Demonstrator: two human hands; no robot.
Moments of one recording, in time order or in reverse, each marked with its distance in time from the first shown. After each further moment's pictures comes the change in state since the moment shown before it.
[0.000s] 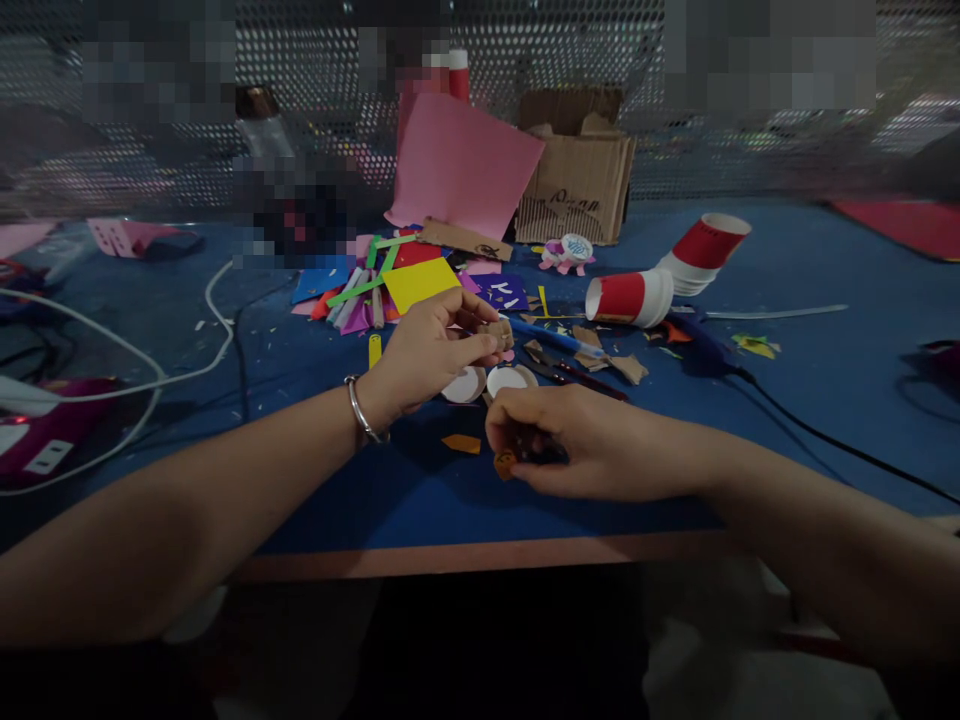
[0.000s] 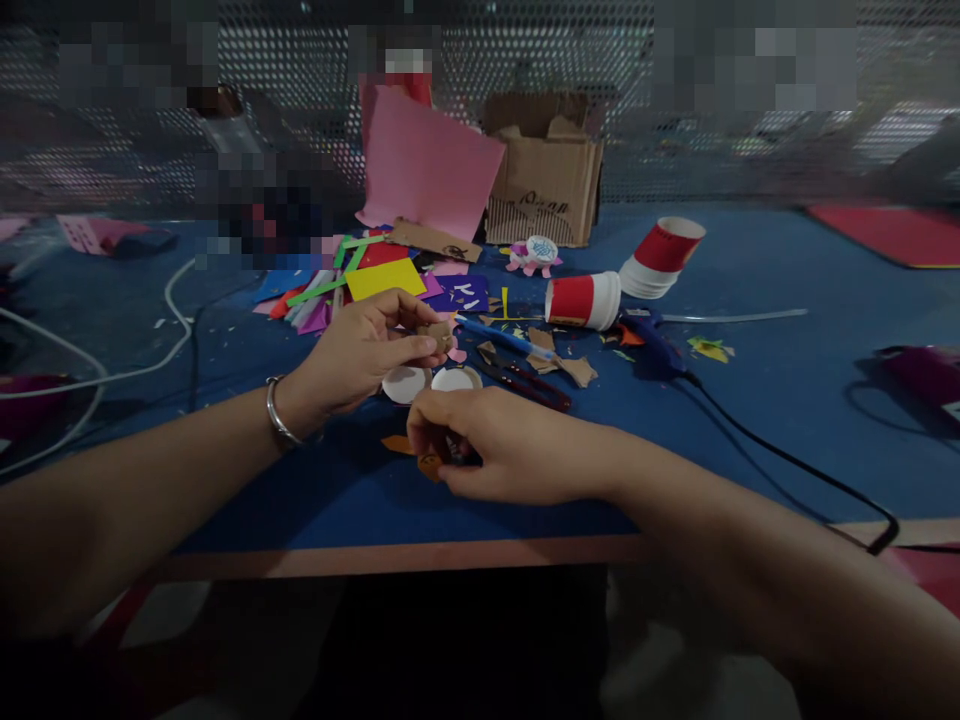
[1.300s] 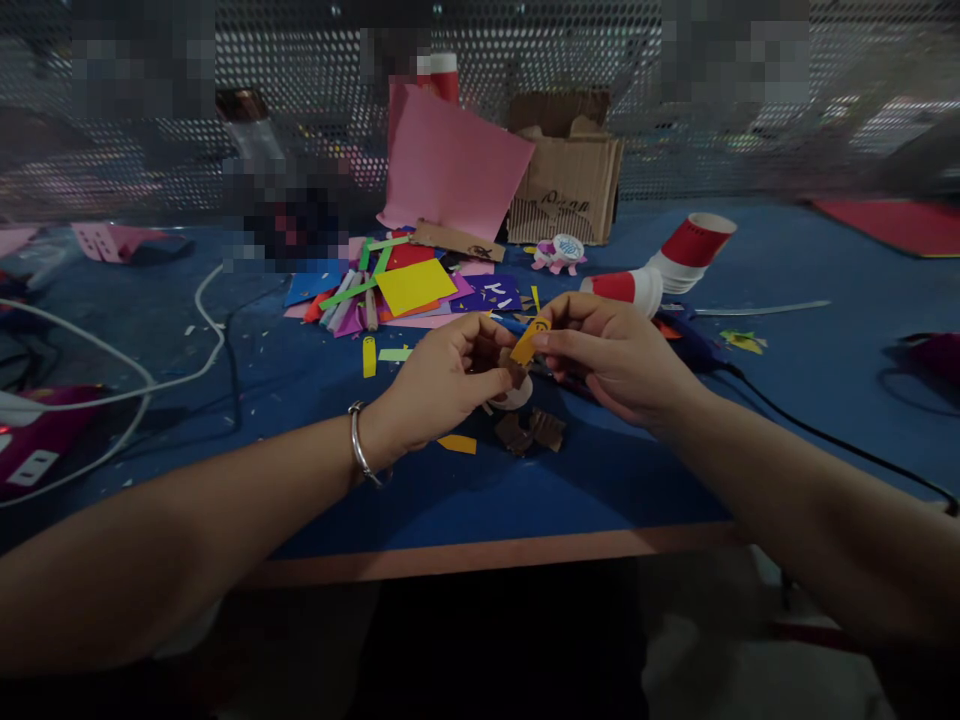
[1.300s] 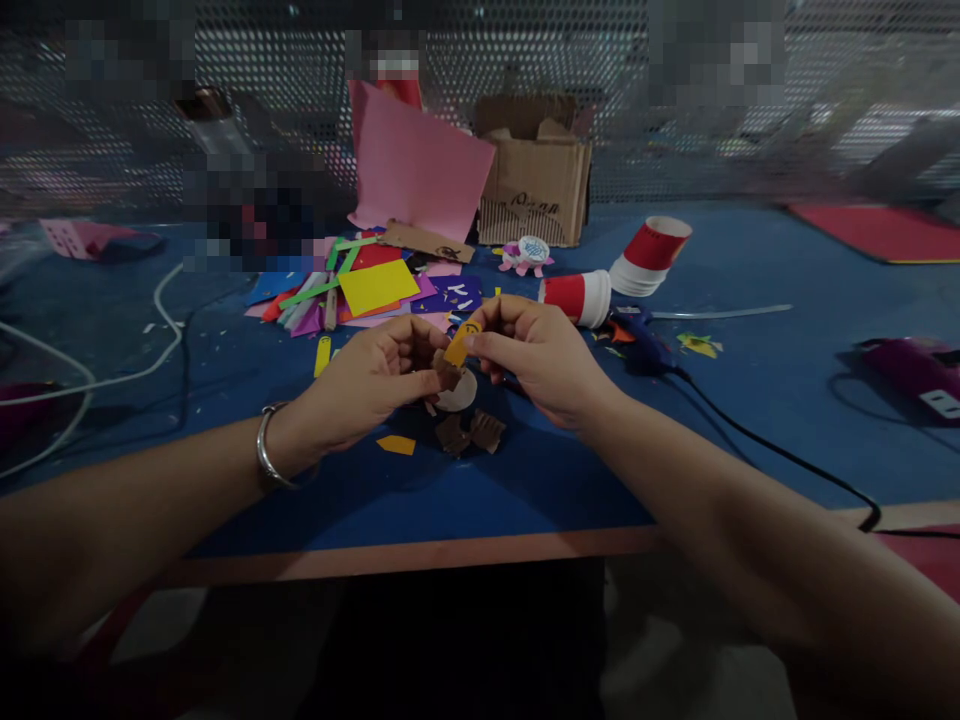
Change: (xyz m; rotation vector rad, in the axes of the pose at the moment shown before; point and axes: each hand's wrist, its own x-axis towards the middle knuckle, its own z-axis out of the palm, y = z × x) left_hand -0.019 -0.002 0.016 -0.056 -0.155 -0.027; right_hand 0.011 0.034 -0.013 0.697 0.769 0.193
